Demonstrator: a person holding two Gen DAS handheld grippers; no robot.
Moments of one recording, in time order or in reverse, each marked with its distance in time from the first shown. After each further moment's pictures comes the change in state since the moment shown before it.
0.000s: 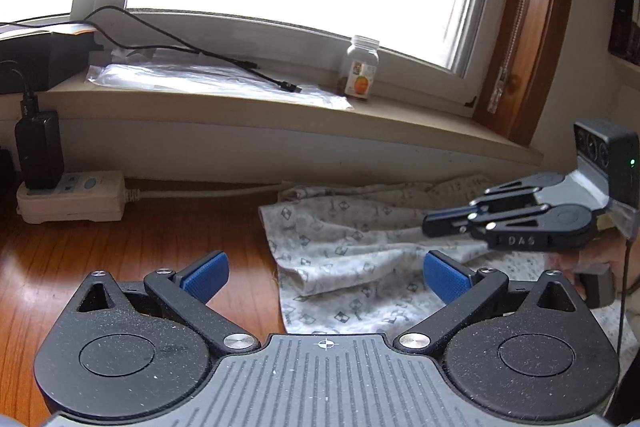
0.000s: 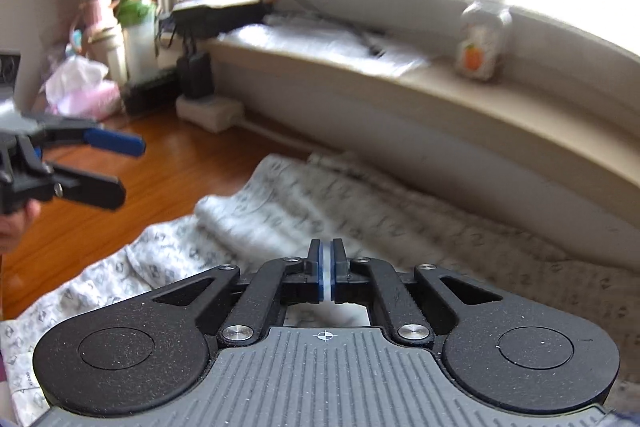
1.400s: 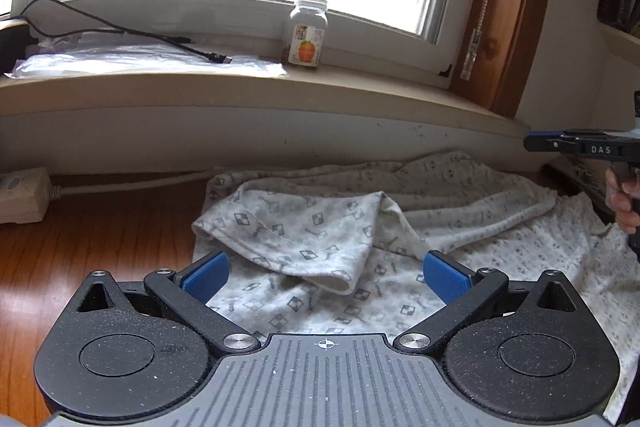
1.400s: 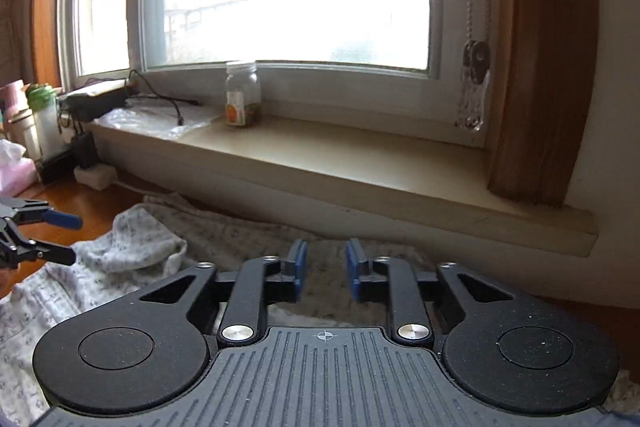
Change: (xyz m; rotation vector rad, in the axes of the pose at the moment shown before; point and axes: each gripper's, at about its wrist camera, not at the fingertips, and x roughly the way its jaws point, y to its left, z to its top) left arm 0.058 -0.045 -0.005 0.038 0.062 -0.046; right arm -0.122 -0.122 -0.040 0.146 -0.125 -0.228
